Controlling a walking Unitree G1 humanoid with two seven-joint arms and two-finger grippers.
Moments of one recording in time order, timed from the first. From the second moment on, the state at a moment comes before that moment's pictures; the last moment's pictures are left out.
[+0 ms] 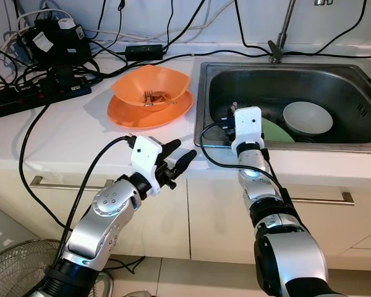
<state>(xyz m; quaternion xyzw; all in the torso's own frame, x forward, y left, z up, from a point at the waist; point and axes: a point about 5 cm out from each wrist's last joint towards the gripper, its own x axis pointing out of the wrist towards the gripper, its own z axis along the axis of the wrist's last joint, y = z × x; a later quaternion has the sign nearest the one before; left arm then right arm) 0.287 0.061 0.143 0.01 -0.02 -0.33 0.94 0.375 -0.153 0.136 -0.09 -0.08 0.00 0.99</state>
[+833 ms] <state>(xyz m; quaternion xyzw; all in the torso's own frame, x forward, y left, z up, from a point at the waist) 0.287 0.059 0.142 0.02 -0.02 -0.33 0.94 0.385 -0.160 0.142 -0.06 -0.04 -0.03 1.00</state>
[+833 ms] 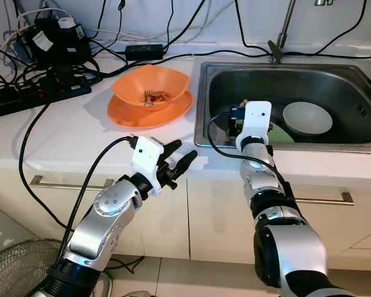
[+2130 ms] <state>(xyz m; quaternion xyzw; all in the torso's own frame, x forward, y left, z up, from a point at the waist) 0.298 0.068 0.149 0.02 -0.07 -0.26 0.96 0.349 -0.154 0.172 -0.07 -0.21 -0.02 0.97</state>
